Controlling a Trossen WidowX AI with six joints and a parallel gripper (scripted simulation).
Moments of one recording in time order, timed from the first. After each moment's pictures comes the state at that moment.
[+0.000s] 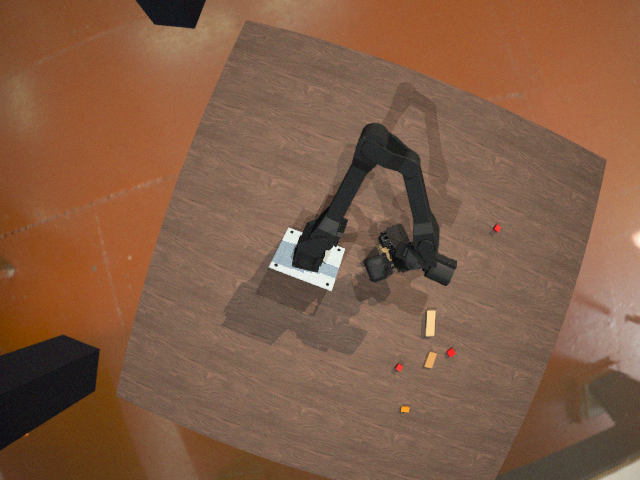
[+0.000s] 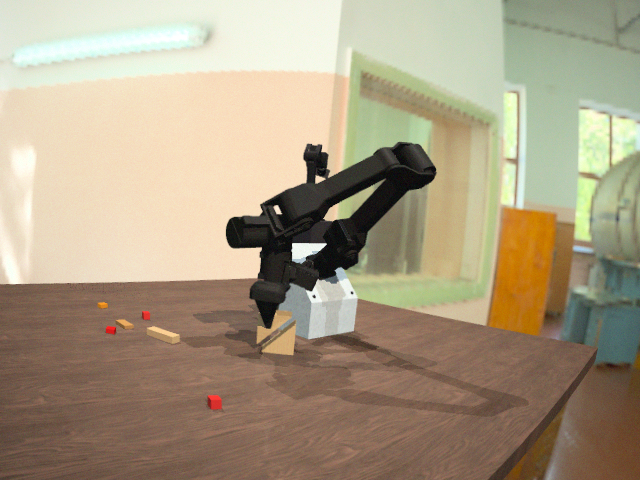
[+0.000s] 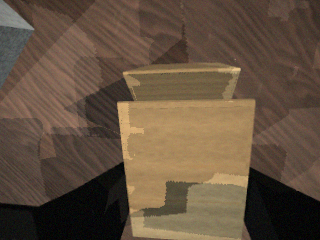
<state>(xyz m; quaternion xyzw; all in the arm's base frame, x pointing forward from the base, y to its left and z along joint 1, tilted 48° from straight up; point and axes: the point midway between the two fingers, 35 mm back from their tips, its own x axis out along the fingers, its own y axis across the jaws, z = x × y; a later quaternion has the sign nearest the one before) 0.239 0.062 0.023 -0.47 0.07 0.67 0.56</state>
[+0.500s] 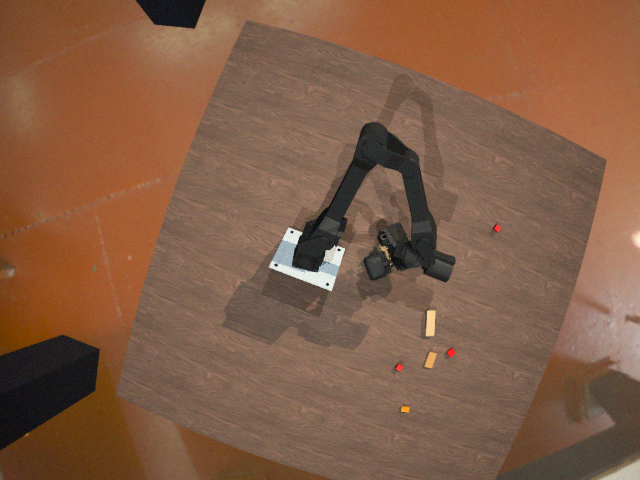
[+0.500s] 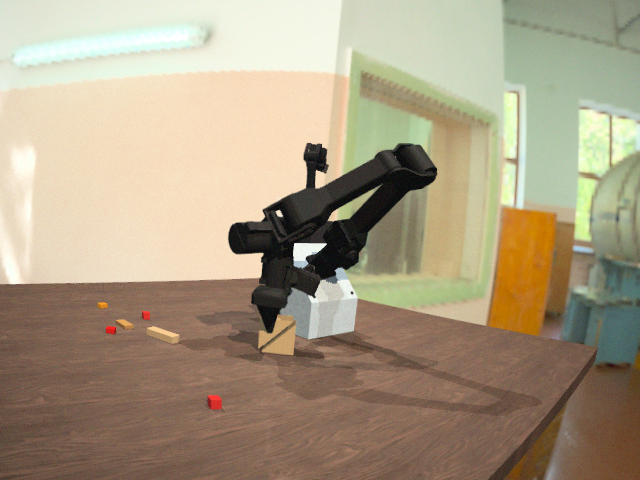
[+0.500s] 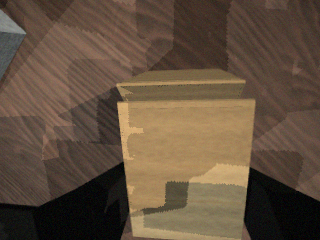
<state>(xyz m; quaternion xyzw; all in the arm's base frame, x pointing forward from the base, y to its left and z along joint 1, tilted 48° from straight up) 0.238 0.071 0.019 -0.47 0.07 0.67 0.56</state>
